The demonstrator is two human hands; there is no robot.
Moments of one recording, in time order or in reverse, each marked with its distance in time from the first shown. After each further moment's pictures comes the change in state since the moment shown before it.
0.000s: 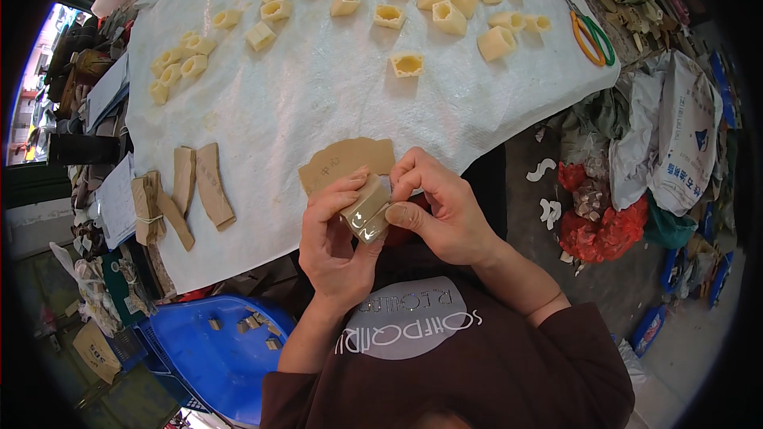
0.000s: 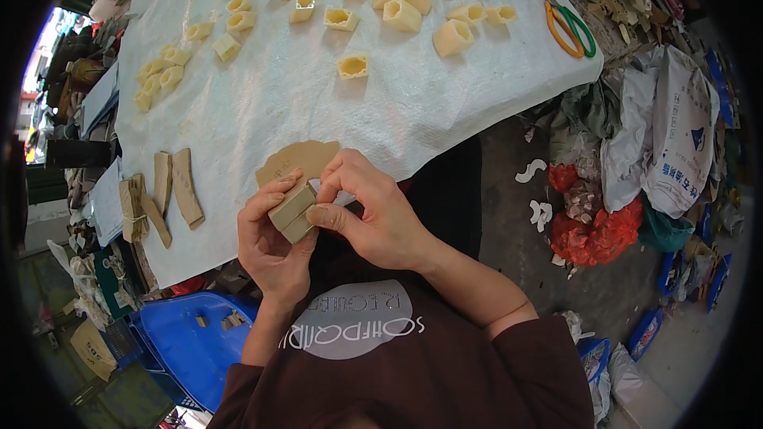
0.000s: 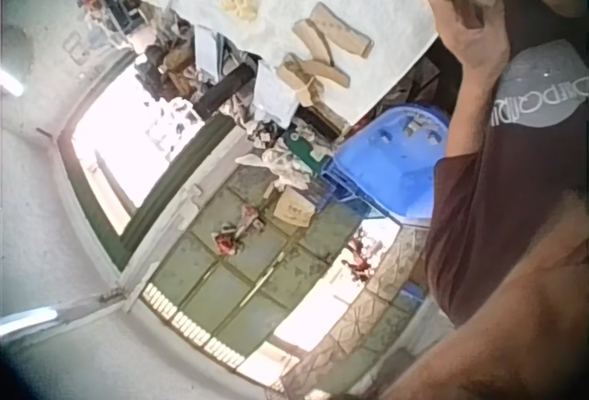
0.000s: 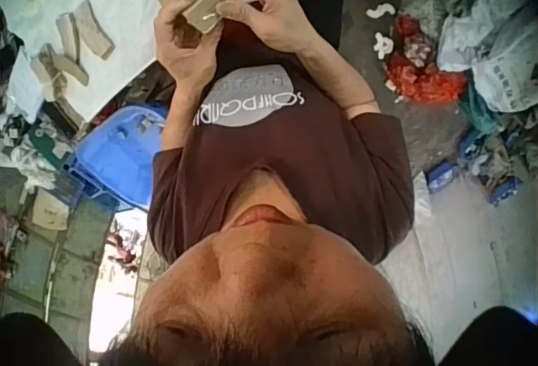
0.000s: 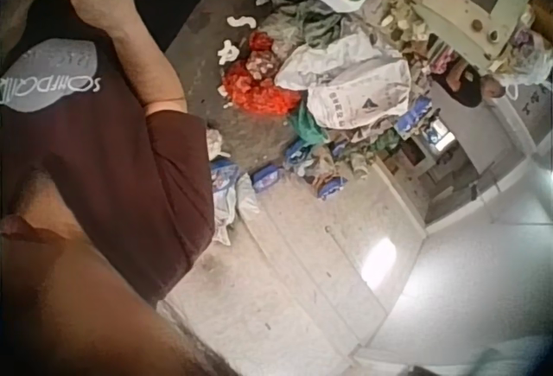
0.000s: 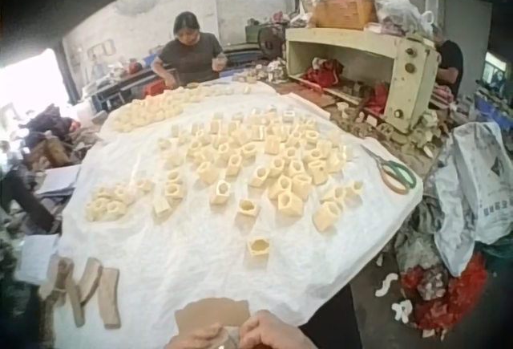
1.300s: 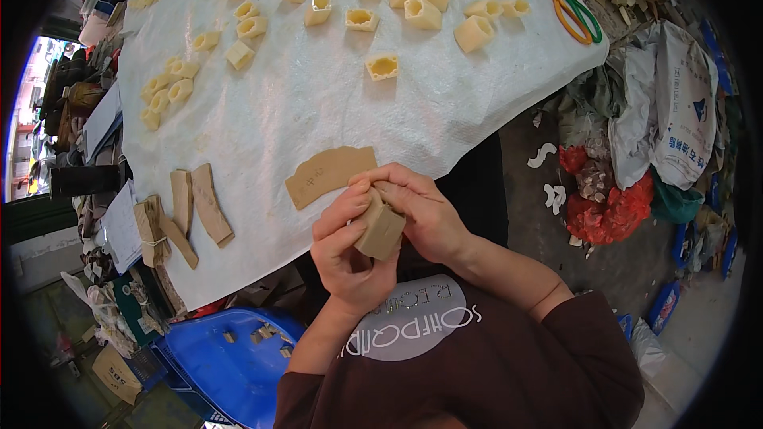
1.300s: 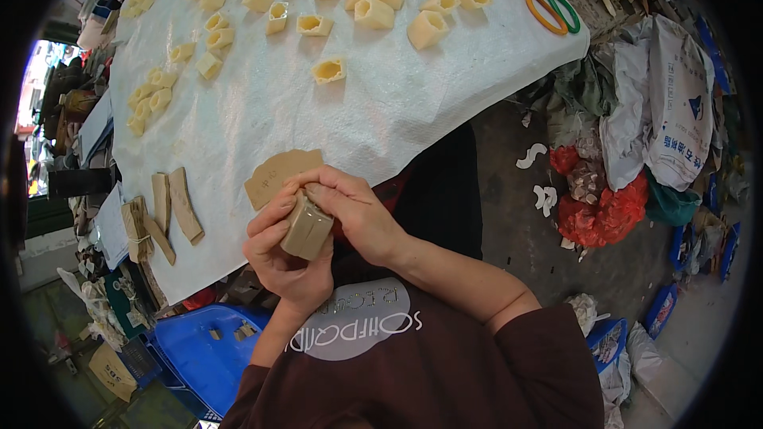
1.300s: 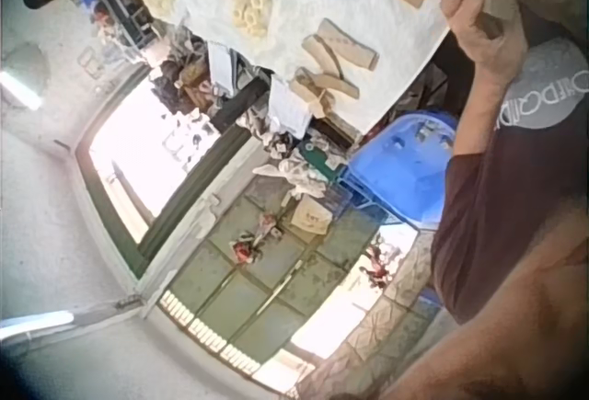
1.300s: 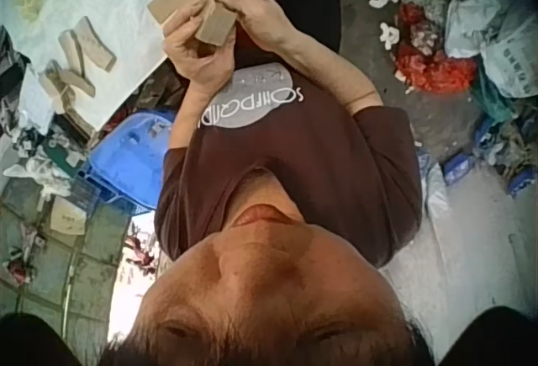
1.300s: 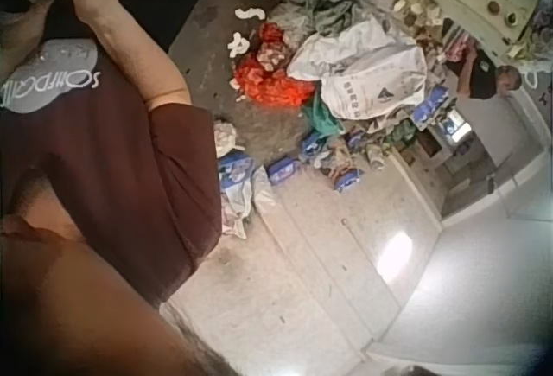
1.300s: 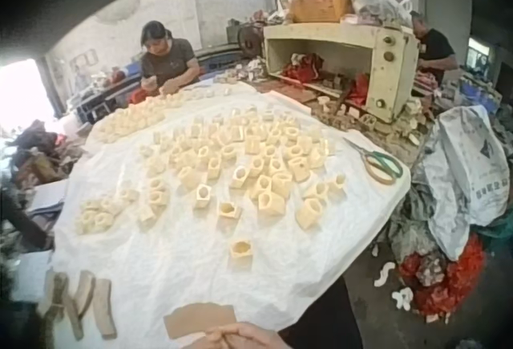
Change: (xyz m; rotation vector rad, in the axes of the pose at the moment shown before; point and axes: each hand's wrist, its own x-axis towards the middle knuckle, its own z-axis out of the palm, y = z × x) left_hand -0.006 -0.014 0.018 0.270 0.003 0.309; right_hand -0.004 0.012 0.011 0.628 0.039 0.371
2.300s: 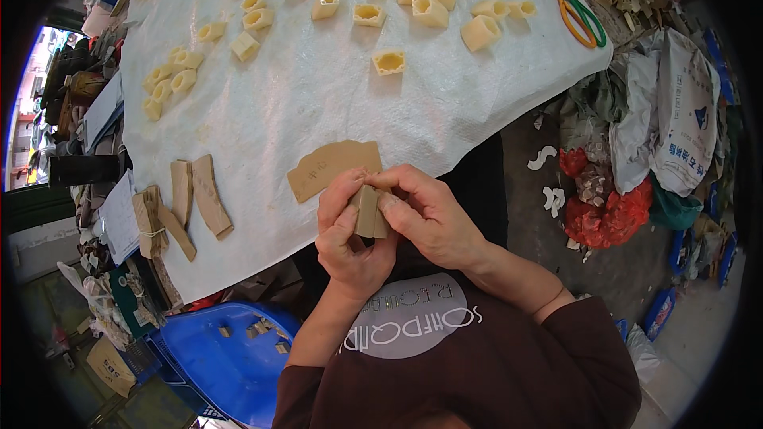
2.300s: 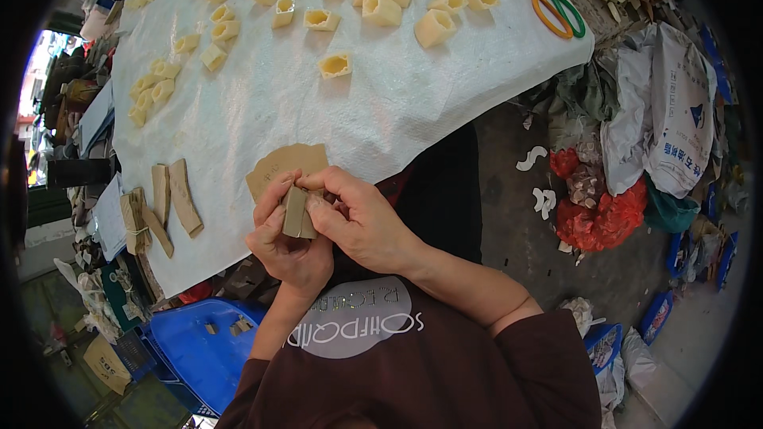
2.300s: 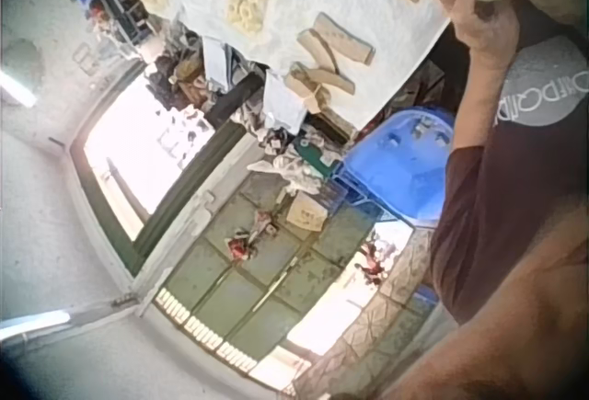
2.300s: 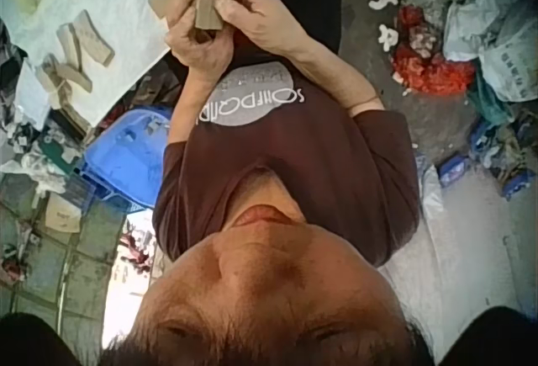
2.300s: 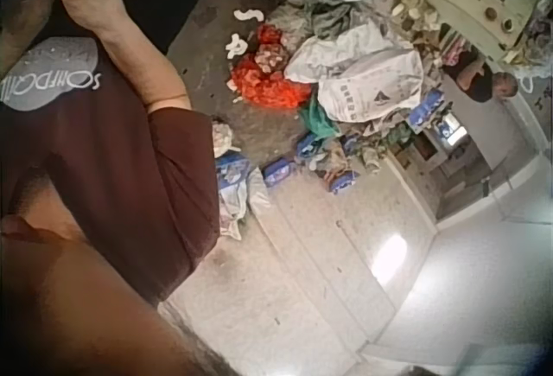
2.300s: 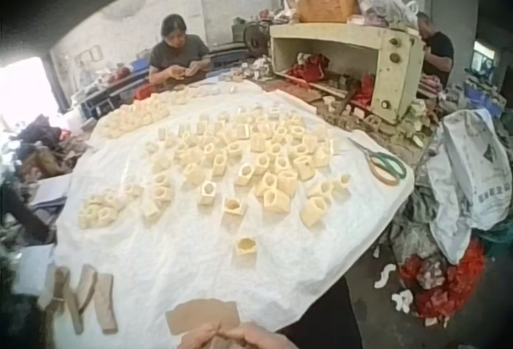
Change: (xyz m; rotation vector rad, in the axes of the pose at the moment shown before) left_hand -0.002 -0.020 0.007 0.093 0.049 0.128; right_hand -0.012 -0.017 0.010 -0.362 0.059 -0.032
